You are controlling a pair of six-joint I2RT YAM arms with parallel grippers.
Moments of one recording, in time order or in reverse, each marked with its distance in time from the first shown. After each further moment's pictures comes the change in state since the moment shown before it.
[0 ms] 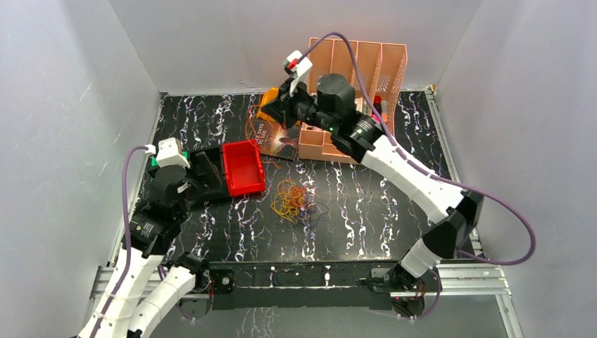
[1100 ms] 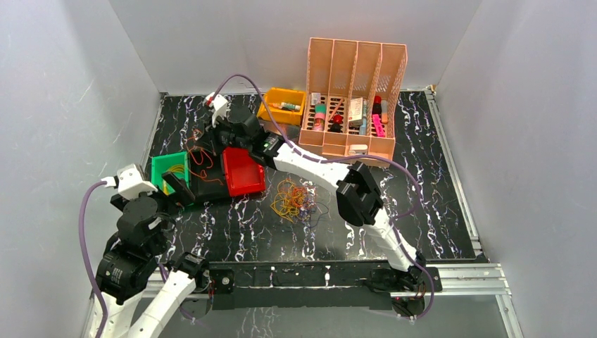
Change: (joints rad) left arm 0.000 -0.248 0.074 -0.211 -0.227 0.008; right arm 0.196 0.763 0.518 0.193 -0.031 0.139
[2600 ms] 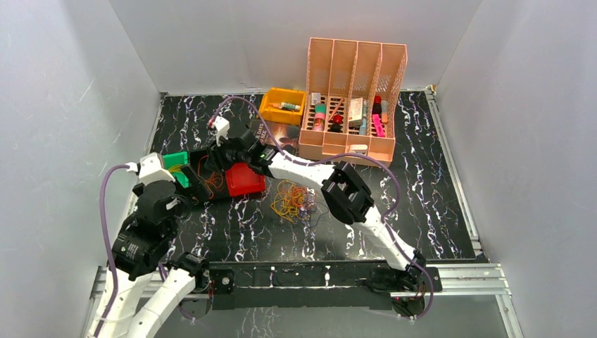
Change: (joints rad) left arm 0.000 0.114 -0.042 0.008 0.129 -0.097; right arm -0.011 0.147 -0.046 -0.019 -0.001 -0.018
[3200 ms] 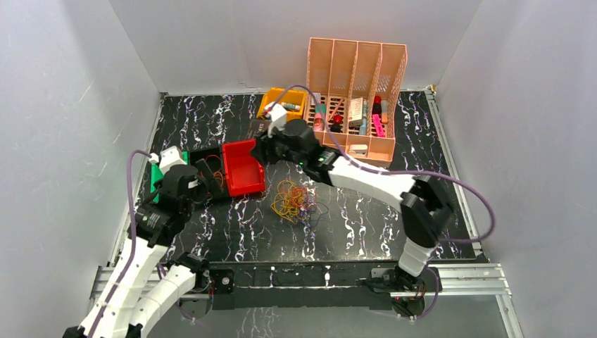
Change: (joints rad) left arm 0.000 0.166 -0.033 -0.018 0.063 -0.127; right arm -0.064 -0.664 -0.716 0.108 0.186 -0.050
